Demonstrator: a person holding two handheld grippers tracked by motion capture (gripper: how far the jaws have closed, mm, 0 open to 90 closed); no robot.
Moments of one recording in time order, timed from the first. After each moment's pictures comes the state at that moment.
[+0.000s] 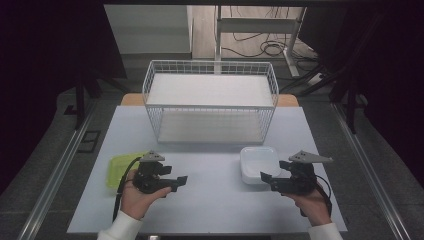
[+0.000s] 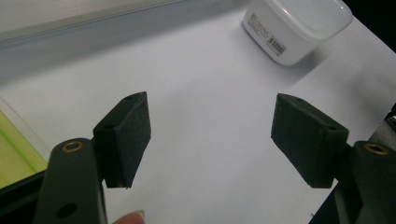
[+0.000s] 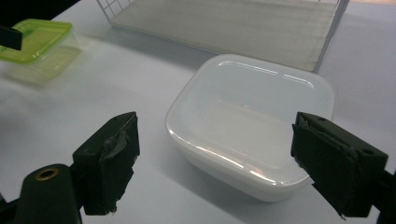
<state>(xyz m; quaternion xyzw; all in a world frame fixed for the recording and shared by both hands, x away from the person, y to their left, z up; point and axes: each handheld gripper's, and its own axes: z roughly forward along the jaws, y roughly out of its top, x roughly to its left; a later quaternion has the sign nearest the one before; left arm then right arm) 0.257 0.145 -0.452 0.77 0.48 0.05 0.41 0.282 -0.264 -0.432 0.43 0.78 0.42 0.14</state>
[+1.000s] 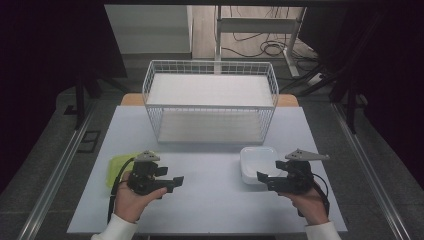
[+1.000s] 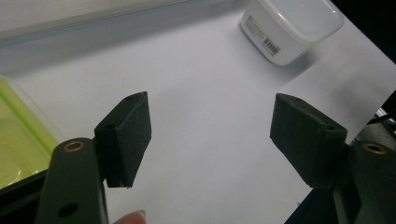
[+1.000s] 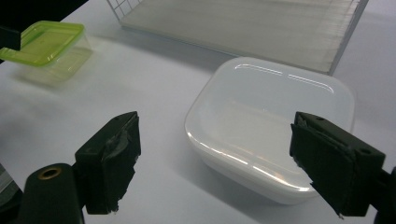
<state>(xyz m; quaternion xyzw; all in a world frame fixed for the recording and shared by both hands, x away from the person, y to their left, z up) 0.246 0.154 -0.437 0.77 0.49 0.05 0.41 0.280 -0.251 -0.422 0.43 0.79 0.42 0.12</state>
